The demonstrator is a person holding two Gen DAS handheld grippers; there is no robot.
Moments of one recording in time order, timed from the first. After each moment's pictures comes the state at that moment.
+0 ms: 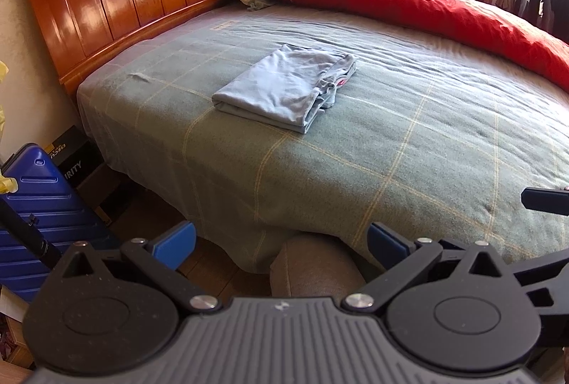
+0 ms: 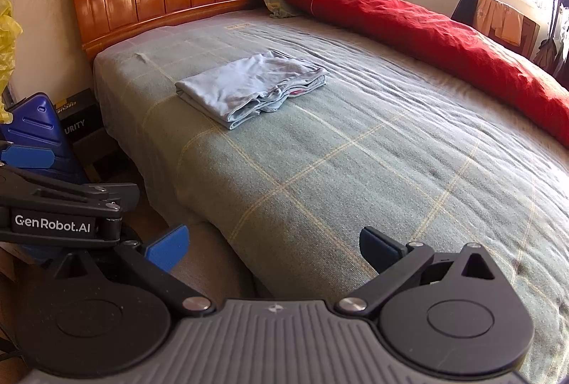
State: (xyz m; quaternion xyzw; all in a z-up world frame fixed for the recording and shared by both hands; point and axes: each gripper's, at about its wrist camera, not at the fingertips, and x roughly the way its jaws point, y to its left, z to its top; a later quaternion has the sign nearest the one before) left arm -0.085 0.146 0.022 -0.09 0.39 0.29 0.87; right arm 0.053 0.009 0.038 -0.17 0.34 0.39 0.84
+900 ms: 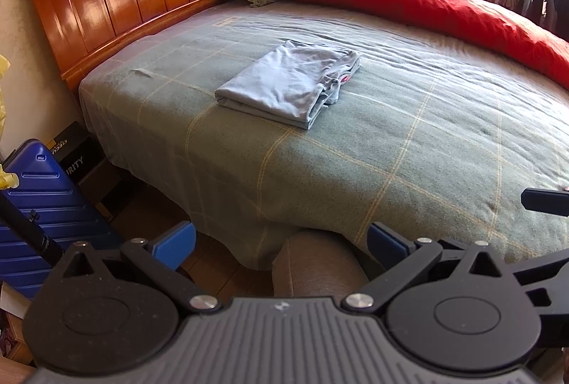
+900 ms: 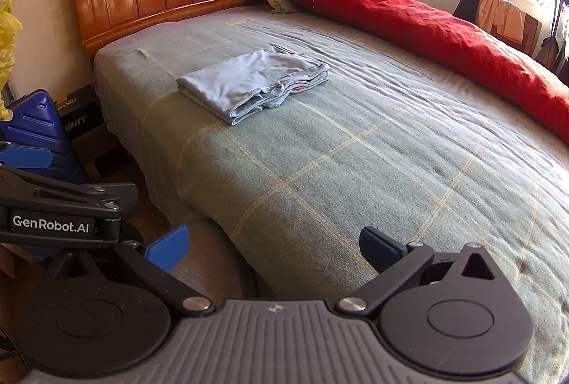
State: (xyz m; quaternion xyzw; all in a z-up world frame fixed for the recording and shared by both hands) left arm -0.086 0.147 0.020 -0.09 0.40 0.29 0.86; right arm 0.054 0.013 0.036 -0.17 0.35 0.39 0.84
